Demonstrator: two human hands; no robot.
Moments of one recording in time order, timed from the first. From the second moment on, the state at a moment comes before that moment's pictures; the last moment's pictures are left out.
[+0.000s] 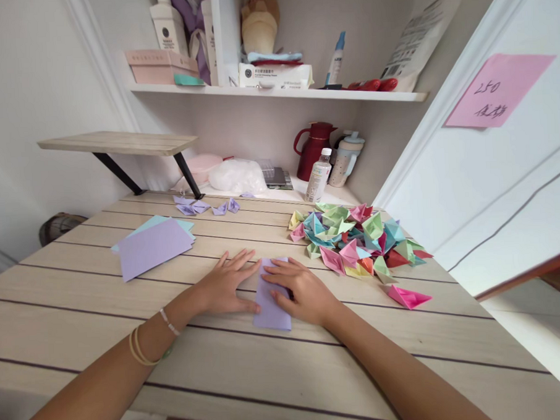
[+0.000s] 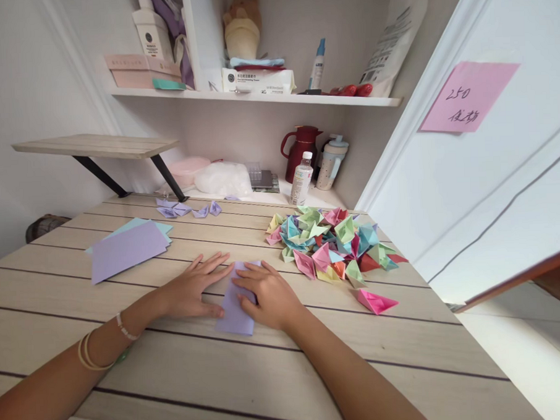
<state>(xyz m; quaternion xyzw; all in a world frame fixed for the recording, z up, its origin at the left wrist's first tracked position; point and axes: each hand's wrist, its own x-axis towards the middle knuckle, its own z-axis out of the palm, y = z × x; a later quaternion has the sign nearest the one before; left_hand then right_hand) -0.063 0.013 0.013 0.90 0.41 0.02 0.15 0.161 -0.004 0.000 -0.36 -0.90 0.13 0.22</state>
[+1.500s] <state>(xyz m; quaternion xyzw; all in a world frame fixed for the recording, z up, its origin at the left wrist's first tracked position) -0.064 0.013 0.012 0.90 0.42 0.03 0.09 0.160 -0.002 0.001 -0.35 -0.91 0.12 0.20</state>
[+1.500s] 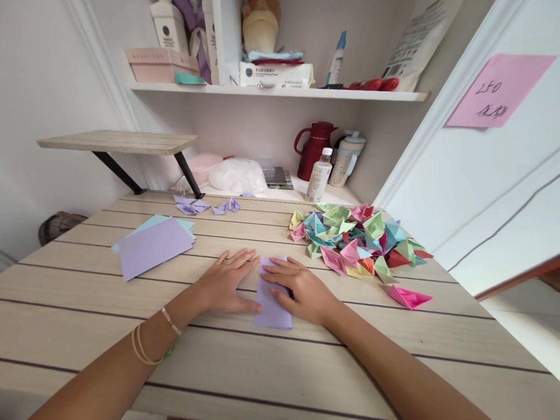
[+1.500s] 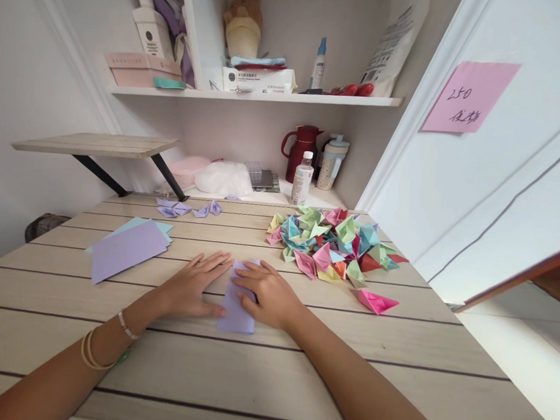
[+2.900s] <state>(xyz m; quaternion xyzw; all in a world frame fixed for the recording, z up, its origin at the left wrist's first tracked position) -0.063 0.011 0.013 0.90 0.42 0.03 0.10 0.159 -0.001 0.001 -0.34 -0.91 0.14 0.21</state>
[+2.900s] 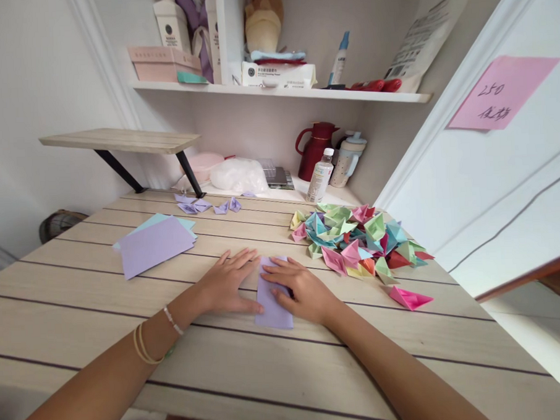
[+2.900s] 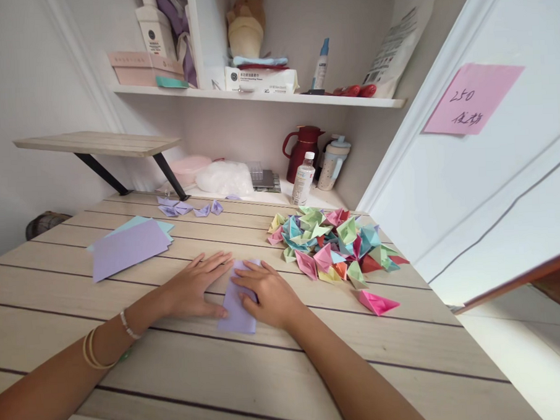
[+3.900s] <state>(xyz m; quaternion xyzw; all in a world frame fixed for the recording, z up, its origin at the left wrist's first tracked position) -0.059 0.010 0.021 0.89 0.44 0.02 0.12 0.174 -0.013 0.018 -0.38 -0.88 0.14 0.23</state>
